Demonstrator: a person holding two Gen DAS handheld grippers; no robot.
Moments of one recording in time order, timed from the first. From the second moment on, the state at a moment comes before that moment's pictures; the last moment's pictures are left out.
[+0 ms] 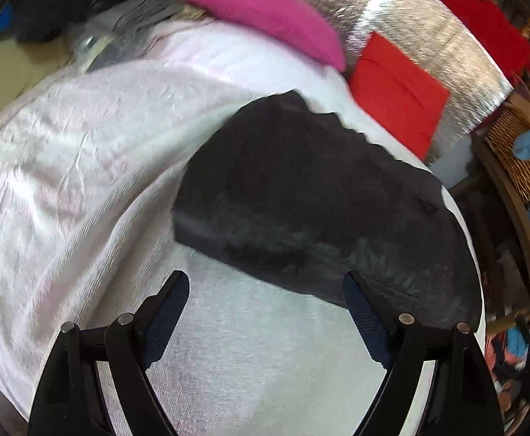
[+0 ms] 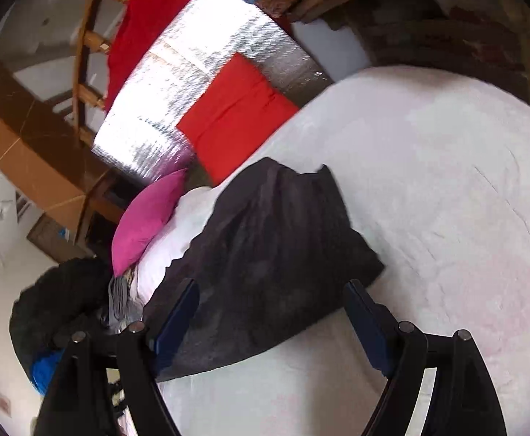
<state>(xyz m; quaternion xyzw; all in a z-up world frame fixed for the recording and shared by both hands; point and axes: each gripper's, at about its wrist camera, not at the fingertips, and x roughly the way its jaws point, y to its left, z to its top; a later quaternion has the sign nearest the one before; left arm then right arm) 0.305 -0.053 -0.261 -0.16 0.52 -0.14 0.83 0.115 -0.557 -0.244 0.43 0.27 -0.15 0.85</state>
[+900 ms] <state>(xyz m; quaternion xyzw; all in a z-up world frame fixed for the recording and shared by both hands) 0.352 -0.065 -0.319 -0.31 0.56 -0.14 0.75 0.162 -0.574 -0.322 0.55 0.28 -0.16 0.77</state>
